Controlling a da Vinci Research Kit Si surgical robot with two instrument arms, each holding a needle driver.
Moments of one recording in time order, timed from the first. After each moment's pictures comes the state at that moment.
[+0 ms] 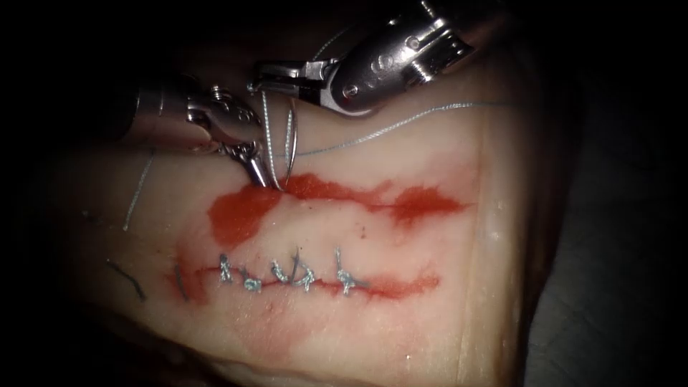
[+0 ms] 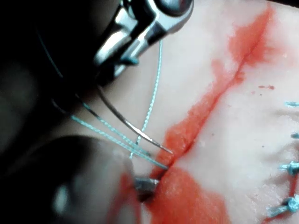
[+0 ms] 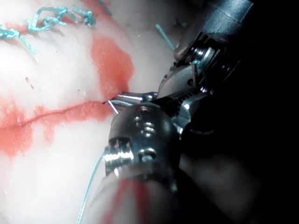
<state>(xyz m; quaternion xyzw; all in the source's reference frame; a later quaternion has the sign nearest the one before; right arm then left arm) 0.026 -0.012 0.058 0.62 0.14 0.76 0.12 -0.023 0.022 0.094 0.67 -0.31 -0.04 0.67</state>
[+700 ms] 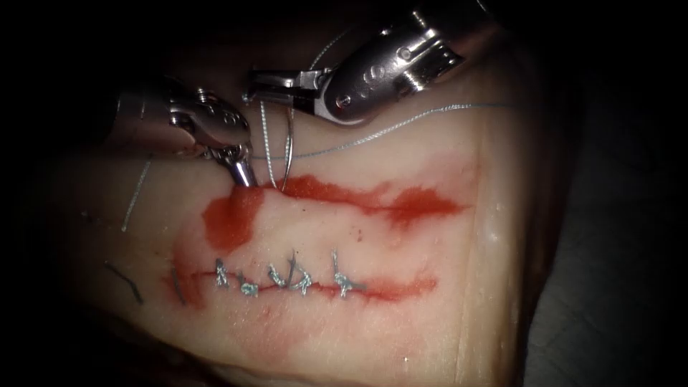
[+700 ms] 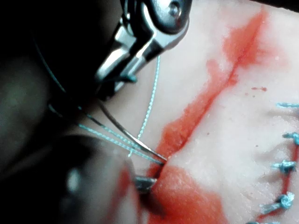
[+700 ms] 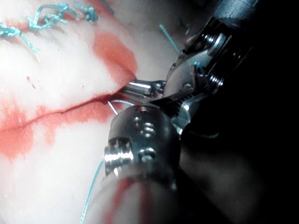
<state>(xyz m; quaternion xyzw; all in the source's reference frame) 0.027 -0.013 0.059 0.62 0.12 0.77 0.12 -0.021 0.022 0.093 0.67 -0.32 -0.04 0.67</state>
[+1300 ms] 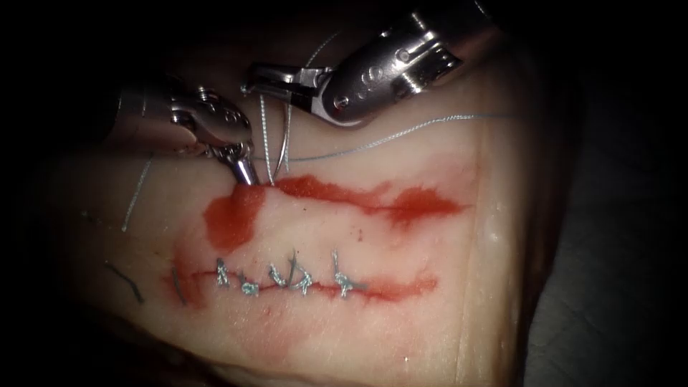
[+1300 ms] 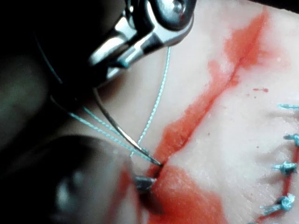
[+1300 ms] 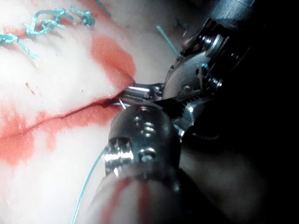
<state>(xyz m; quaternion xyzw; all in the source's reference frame) 0.027 -0.013 0.058 0.61 0.18 0.77 0.02 -0.021 0.022 0.093 0.67 -0.31 -0.05 0.67</state>
